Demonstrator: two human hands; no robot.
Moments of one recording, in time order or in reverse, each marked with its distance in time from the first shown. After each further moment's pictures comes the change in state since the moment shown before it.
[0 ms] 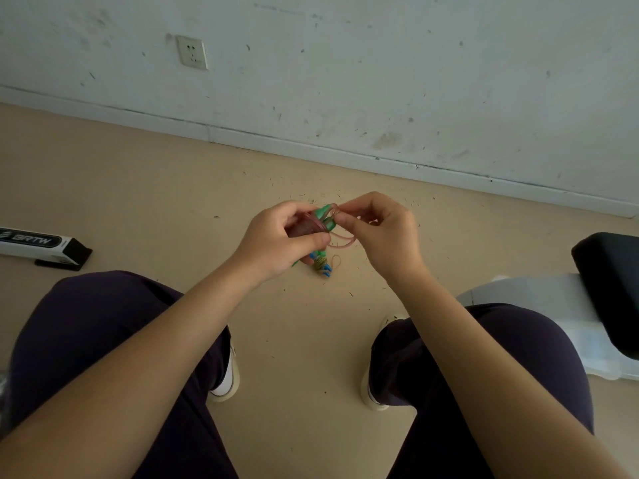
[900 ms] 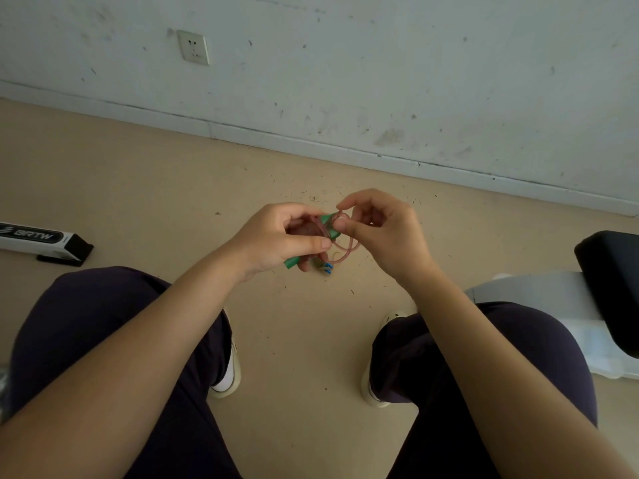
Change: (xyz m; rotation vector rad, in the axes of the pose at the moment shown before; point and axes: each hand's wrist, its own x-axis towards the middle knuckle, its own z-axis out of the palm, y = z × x) left_hand -0.003 0.013 -0.011 -0.064 -0.237 -0.042; right_hand -0.001 0.000 -0.010 0.024 -0.169 -0.068
